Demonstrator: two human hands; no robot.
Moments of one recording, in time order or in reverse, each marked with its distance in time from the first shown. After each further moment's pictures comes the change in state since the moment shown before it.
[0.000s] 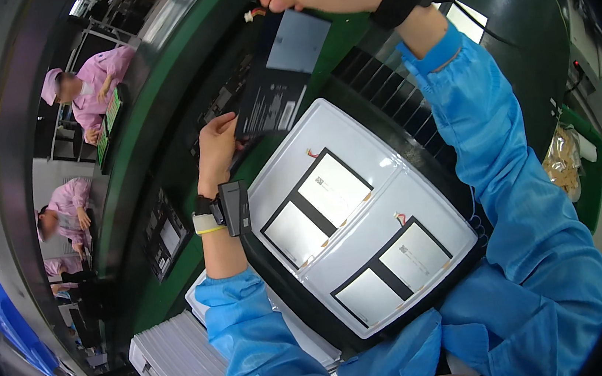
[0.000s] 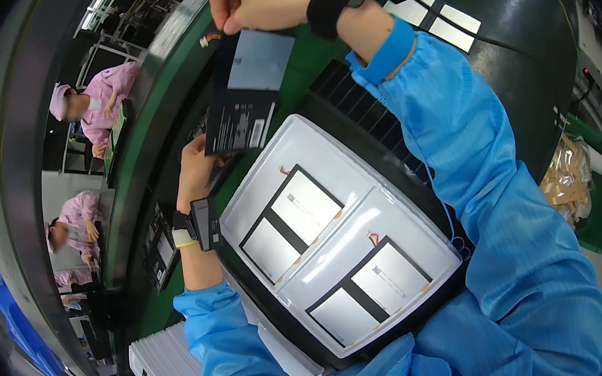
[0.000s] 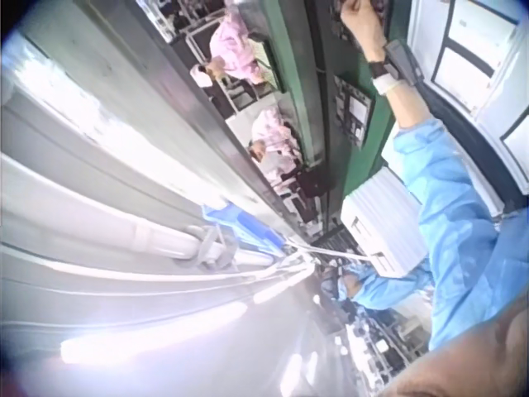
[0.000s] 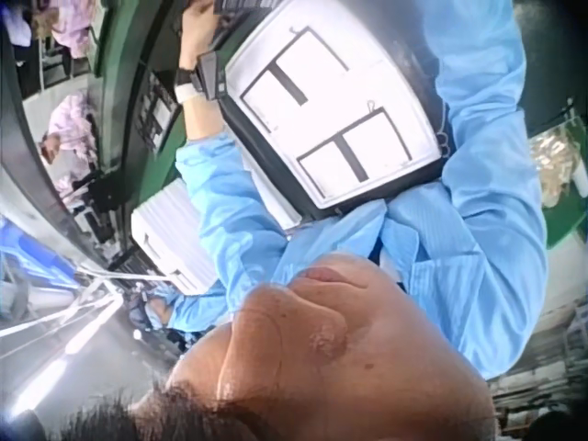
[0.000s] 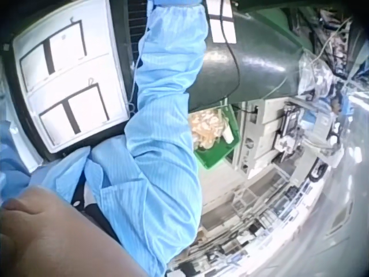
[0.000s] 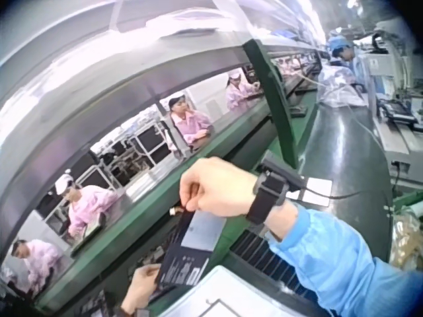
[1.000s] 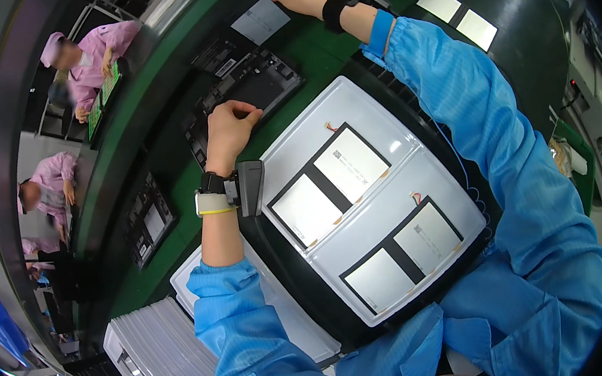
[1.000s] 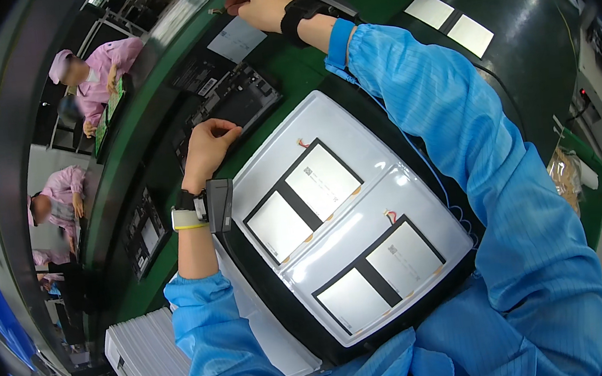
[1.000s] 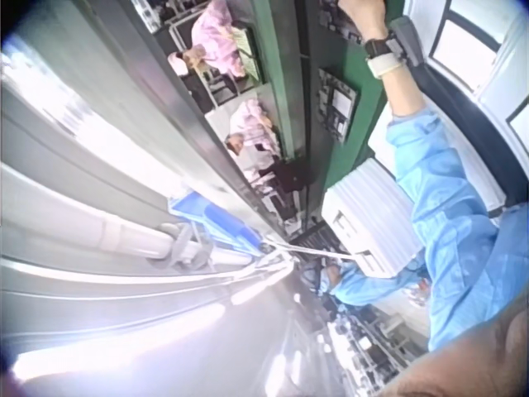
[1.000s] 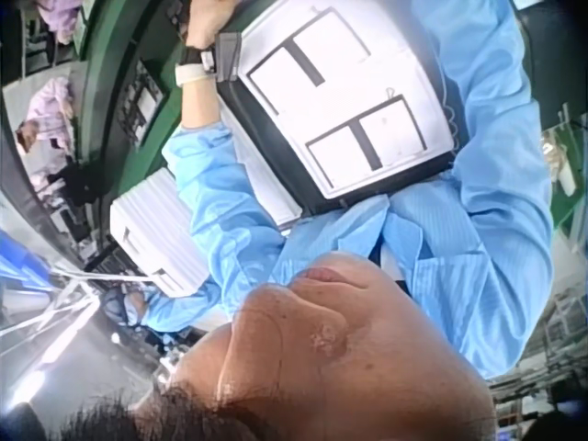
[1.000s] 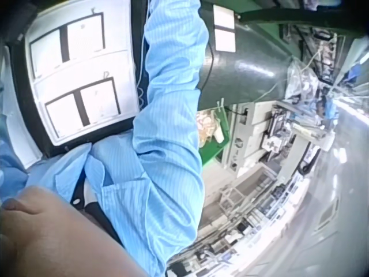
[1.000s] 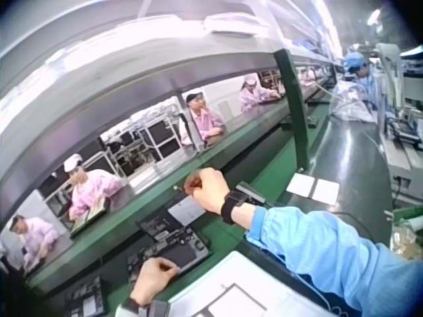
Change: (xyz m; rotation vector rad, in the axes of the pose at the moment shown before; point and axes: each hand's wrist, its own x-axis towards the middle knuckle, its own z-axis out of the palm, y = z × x) left_hand -0.024 -0.003 -0.003 0.405 0.065 0.098; right_hand 0.050 0.054 0.121 0.150 0.378 0.129
